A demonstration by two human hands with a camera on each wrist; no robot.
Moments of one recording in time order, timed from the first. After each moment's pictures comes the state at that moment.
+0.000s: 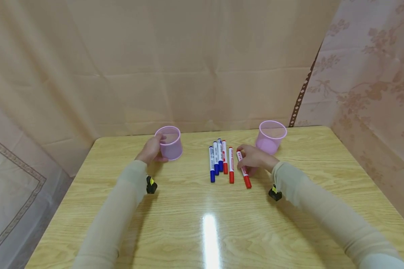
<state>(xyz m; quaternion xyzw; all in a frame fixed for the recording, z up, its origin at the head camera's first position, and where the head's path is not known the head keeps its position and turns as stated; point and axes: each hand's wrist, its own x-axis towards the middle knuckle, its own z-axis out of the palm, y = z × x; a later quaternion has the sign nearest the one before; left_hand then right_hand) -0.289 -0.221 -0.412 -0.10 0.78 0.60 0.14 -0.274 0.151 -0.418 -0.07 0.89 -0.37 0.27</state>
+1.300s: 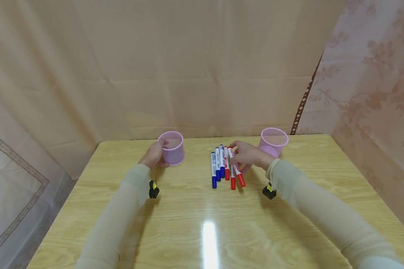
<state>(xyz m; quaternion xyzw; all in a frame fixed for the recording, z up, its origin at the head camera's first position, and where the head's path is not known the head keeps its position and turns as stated) -0.290 -0.223 -0.417 -0.09 0.80 0.58 0.13 -0.281 0.122 -0.381 -0.10 0.87 -0.40 0.27</state>
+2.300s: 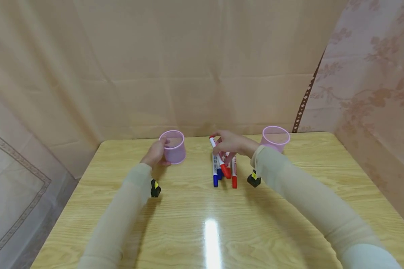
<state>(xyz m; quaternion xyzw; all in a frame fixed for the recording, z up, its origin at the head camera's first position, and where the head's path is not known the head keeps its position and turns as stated) -0.289 -0.222 -0.413 -0.11 0.79 0.59 0.14 -0.293 0.072 -0.347 -0.15 0.83 -0.45 0.30</state>
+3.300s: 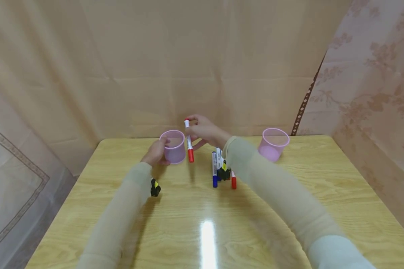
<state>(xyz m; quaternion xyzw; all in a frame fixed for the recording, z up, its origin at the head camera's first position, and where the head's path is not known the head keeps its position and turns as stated) -0.292 -0.216 -0.414 -0.10 0.80 0.57 0.12 -0.308 -0.004 -0.321 -0.11 0.73 -0.63 0.25</state>
